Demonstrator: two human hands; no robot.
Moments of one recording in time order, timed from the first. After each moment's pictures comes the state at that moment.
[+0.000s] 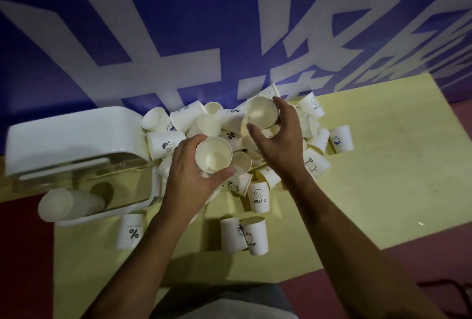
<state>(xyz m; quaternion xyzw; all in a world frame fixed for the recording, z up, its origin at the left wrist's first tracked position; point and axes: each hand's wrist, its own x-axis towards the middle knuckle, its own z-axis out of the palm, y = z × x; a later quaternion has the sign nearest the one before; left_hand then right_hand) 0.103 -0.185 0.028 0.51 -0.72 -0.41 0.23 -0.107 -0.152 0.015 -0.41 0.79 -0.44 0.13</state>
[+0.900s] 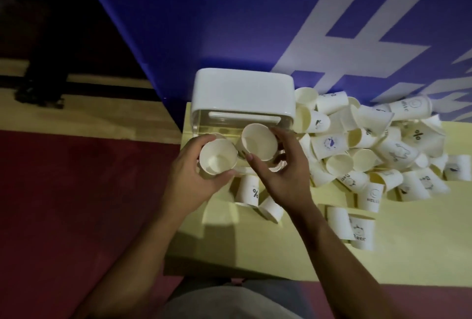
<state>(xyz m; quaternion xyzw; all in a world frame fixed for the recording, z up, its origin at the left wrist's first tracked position) 0.450 -0.206 0.028 0.55 -0.67 -0.40 0.32 0.246 -0.169 0.028 -0.50 0.67 -0.47 0.27</state>
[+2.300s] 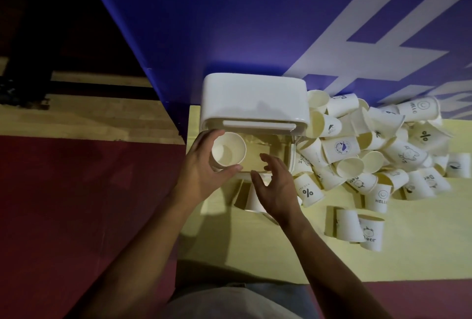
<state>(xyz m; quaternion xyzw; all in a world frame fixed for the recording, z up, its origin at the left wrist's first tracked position) 0.467 -0.263 -0.010 0.51 -0.72 -0.38 0.28 0.281 -0.179 -0.041 -0.50 0.77 -0.27 0.29</state>
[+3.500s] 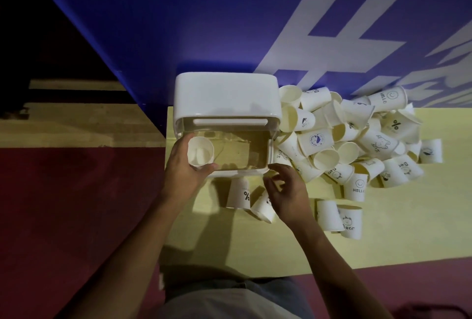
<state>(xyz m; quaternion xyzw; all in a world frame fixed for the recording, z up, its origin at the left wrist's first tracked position) 0.441 -0.254 -0.047 0.61 -0.64 -0.40 0.26 0.214 -0.130 -0.039 -0.46 0.78 -0.32 0.29</state>
